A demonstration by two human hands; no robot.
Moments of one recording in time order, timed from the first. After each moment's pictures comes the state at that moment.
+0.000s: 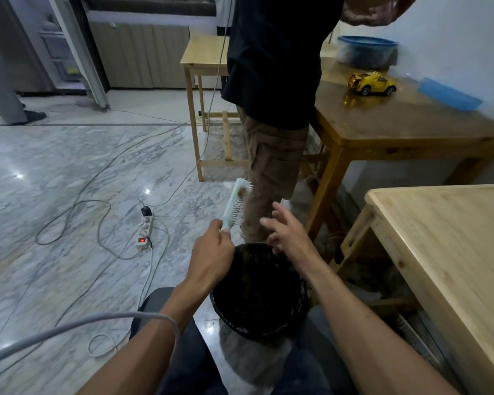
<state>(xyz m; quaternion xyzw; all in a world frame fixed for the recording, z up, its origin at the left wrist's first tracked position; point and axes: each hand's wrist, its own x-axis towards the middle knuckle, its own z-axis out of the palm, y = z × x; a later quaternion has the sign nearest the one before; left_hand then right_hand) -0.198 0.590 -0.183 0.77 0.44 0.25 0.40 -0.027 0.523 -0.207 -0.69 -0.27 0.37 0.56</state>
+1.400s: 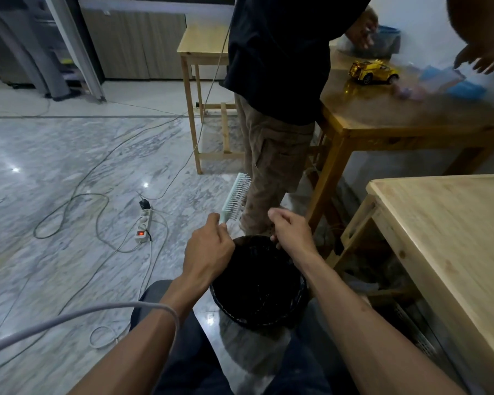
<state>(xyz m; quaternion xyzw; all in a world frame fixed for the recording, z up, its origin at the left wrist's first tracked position) -0.201 0.599 -0.201 0.81 0.45 0.25 0.29 -0.038 0.520 -0.201 -0.78 -0.22 0.29 0.51</state>
